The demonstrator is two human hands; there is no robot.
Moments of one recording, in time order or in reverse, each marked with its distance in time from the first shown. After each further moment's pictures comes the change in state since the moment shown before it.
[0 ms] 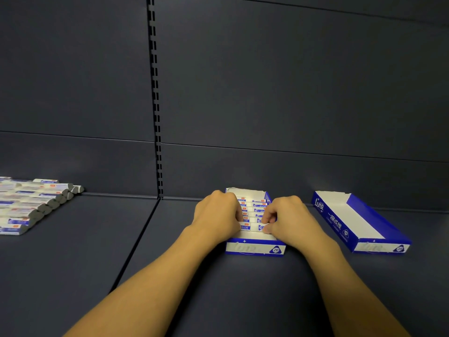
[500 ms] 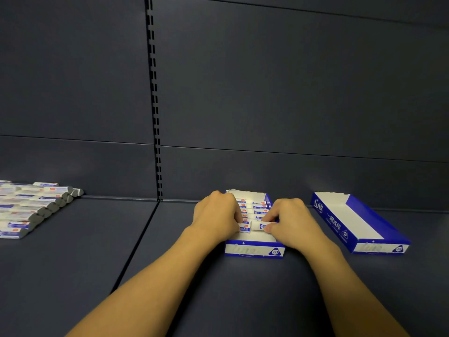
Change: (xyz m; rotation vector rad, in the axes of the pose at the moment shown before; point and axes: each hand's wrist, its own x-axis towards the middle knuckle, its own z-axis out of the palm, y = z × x) left_hand -0.001 0.004 -0.007 0.015 0.004 -0.017; right_hand -0.004 0.002 0.000 0.046 0.026 0.042
